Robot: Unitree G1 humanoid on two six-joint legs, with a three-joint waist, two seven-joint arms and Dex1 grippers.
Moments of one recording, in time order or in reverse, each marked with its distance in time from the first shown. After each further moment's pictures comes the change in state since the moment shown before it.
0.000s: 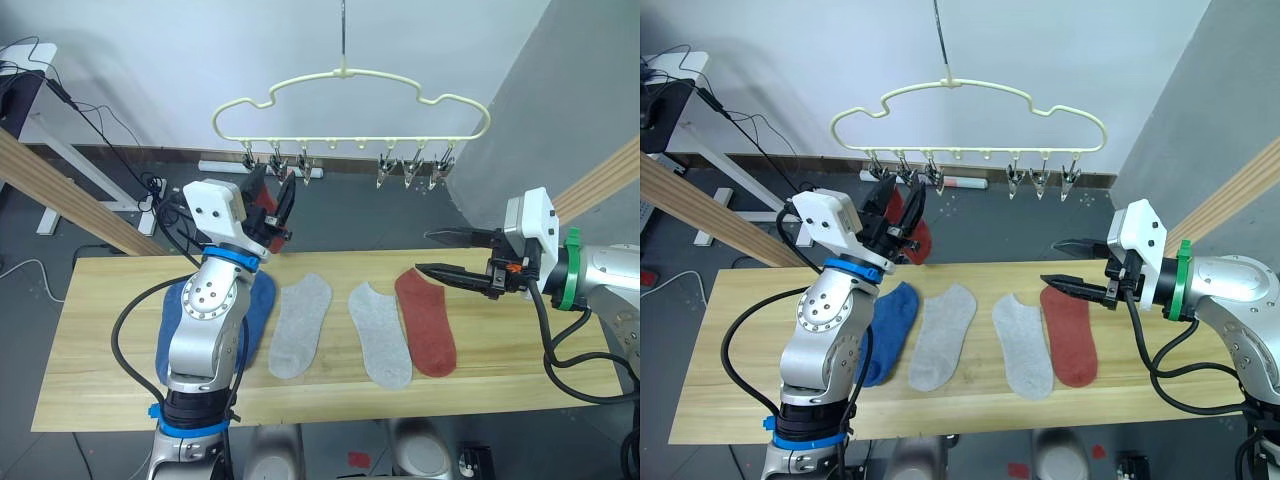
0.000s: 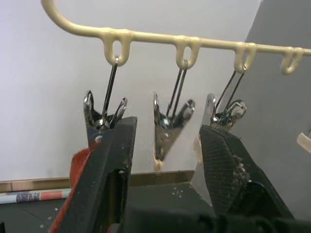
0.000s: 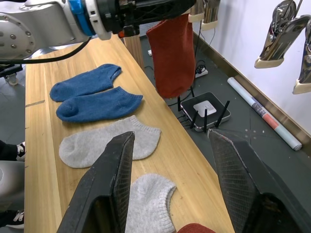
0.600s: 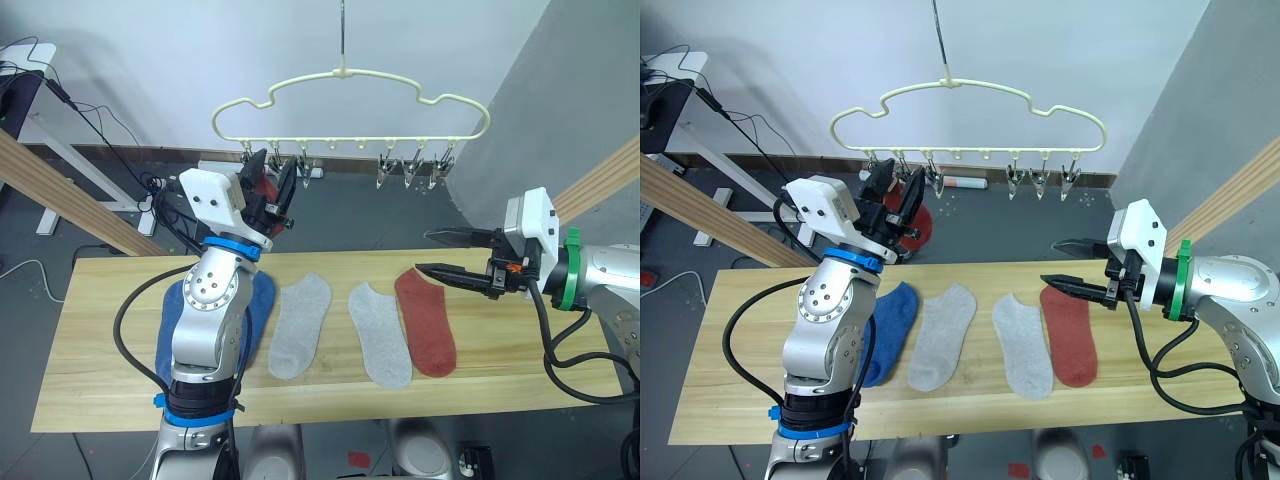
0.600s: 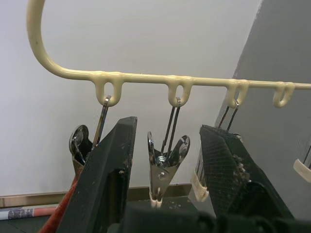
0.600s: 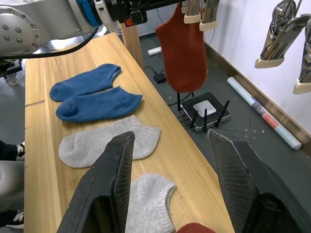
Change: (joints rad) left arm -0.037 -0.018 0.006 0.008 0.000 -0.007 0.001; right arm 0.000 0.000 0.000 0.000 0.000 0.000 0.000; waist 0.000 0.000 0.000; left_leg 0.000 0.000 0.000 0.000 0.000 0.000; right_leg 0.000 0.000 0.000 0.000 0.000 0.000
